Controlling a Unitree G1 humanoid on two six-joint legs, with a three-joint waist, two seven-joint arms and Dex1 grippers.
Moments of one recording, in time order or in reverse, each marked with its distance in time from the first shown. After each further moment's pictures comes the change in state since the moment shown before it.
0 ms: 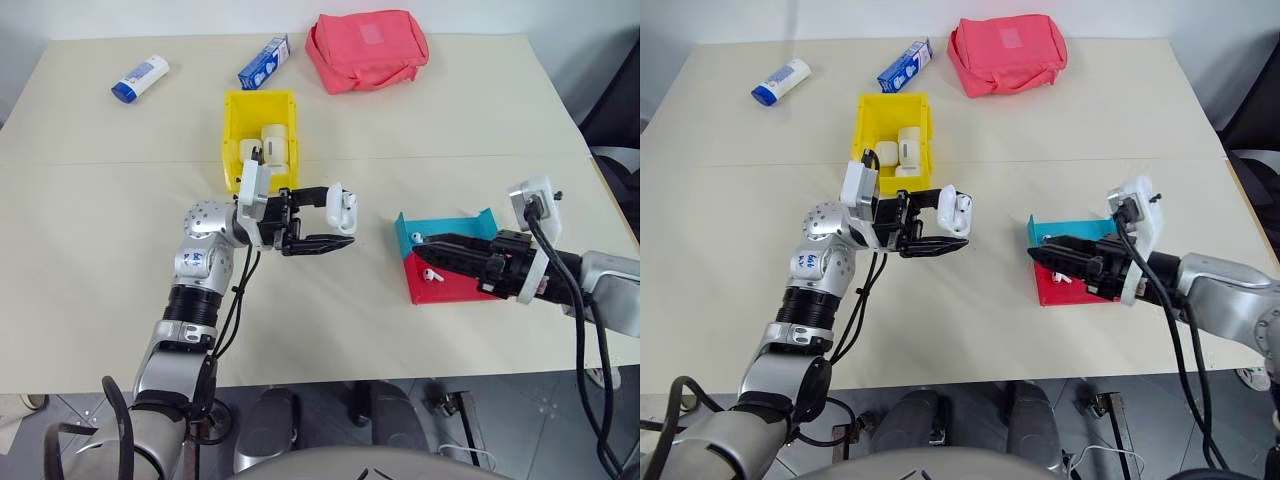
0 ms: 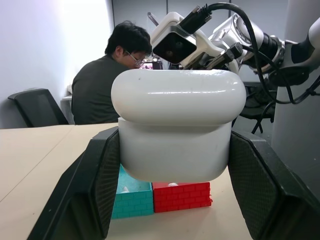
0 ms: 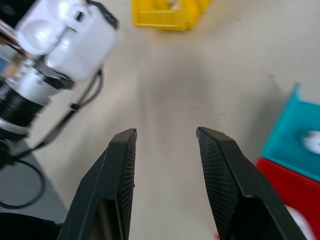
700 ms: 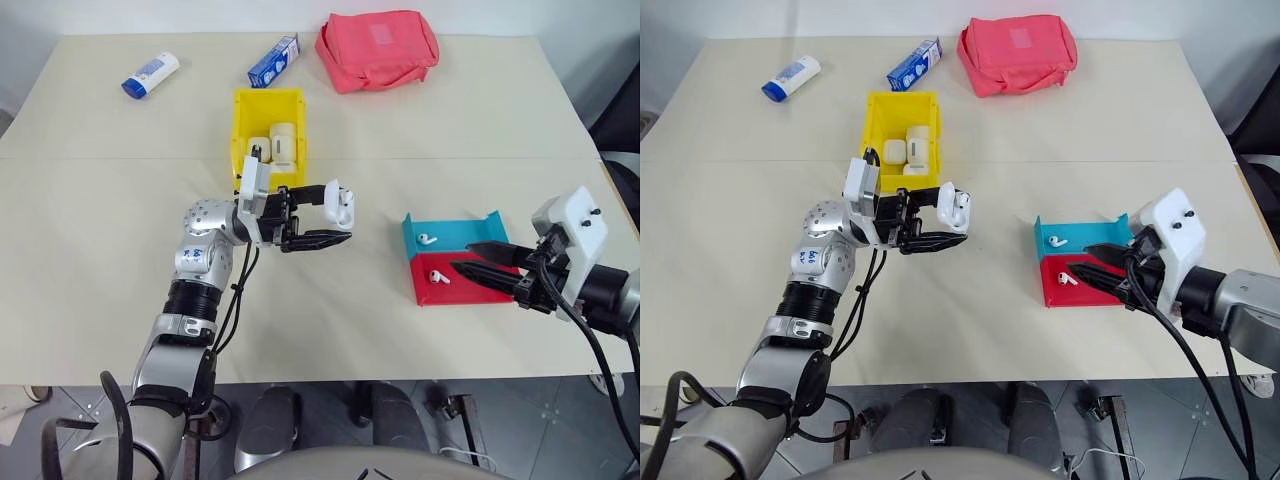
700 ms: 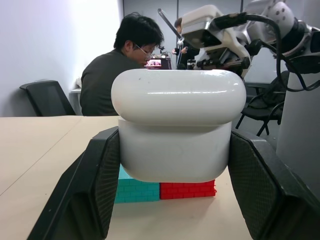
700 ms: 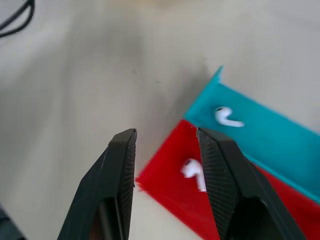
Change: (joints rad) left arm -0.045 0.007 -0.001 0.093 0.003 -0.014 -0.005; right arm 0.273 -0.079 -0.271 -0.239 -0.384 -0.017 0.163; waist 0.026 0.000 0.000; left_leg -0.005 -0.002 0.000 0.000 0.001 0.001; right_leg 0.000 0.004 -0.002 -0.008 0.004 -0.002
